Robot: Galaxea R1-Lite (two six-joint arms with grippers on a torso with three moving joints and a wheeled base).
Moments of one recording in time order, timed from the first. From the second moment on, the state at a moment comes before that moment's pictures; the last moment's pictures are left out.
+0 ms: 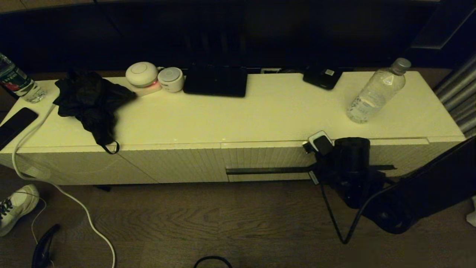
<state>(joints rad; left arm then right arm) 0.00 0.00 0.00 0.00 0.00 -0.01 0.46 2.02 -0.86 -0.91 -0.46 -0.36</state>
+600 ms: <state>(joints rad) 0.00 0.00 0.00 0.00 0.00 -0.01 0.48 1.56 -0.60 -0.64 -0.45 -0.37</state>
